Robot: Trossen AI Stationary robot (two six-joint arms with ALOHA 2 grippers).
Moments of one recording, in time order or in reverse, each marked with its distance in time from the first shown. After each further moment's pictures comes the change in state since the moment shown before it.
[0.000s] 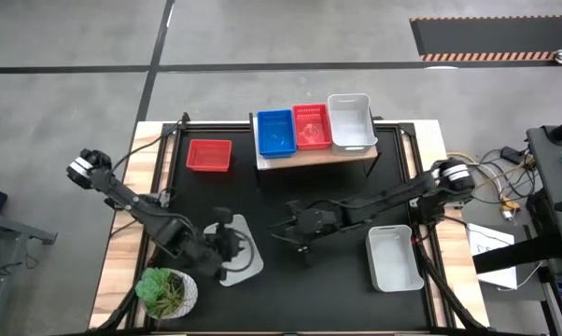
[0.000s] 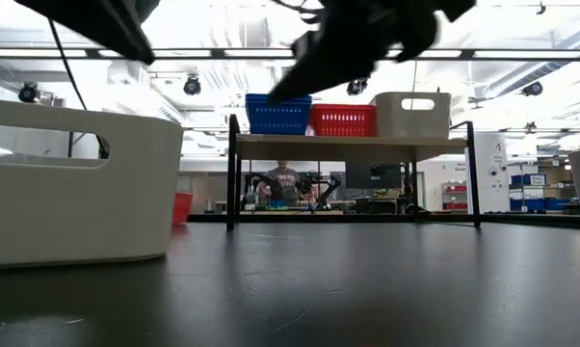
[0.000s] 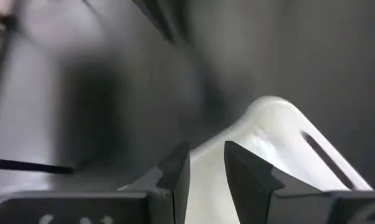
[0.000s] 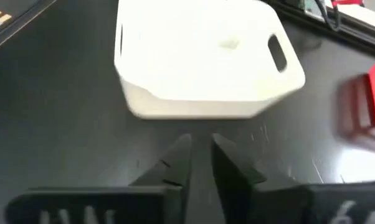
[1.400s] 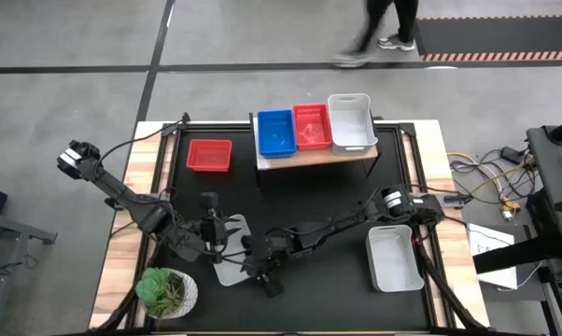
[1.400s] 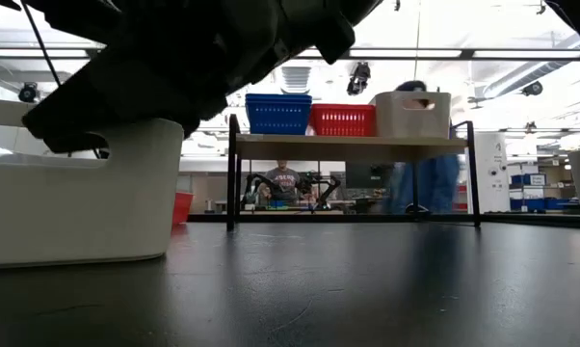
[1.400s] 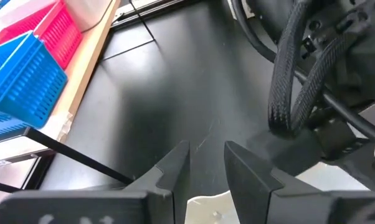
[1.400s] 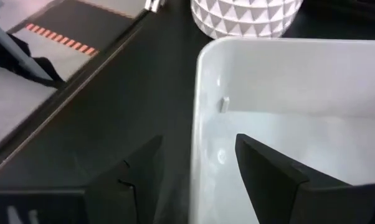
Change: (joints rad) left arm -0.009 -0.223 -0.227 0.206 -0.236 0.083; right arm 0.045 0.544 0.567 0.015 -0.256 0.100
